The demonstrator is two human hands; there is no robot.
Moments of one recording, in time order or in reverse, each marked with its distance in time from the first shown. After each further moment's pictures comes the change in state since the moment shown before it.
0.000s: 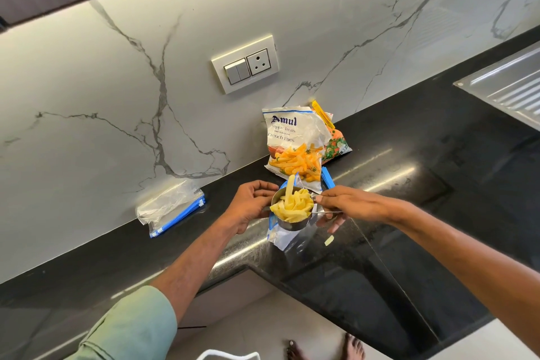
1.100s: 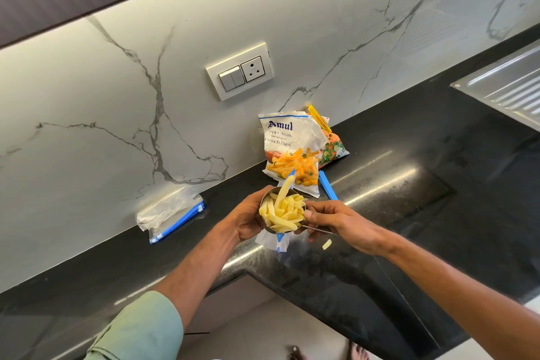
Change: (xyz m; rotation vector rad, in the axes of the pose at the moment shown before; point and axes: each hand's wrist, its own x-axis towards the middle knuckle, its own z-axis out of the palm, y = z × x) left_hand -0.007 0.005 0.012 -0.395 -0.244 -0.253; right_hand -0.008 0.021 0.035 0.354 0.003 -0.308
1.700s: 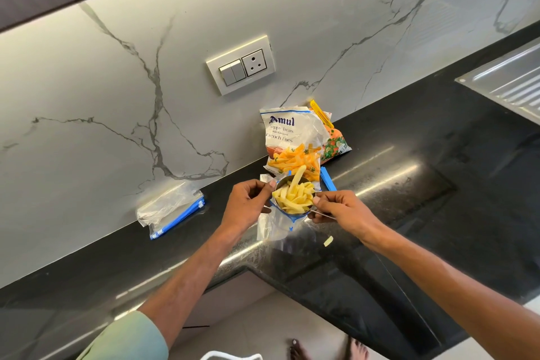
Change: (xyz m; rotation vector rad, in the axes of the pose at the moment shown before) left_hand -0.010 -0.005 -0.004 0.554 0.375 0.514; right_hand 0.010 0.006 0.000 0.010 0.452 0.116
